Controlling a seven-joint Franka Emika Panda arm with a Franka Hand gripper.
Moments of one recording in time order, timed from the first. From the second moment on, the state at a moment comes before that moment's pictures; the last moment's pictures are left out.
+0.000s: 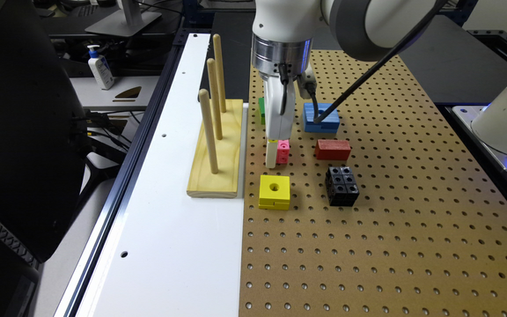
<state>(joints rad) 0.00 0.38 0.10 -2.32 0.03 2.73 0.85</state>
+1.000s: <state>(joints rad) 0.00 0.22 0.10 -2.33 0.03 2.58 0.85</state>
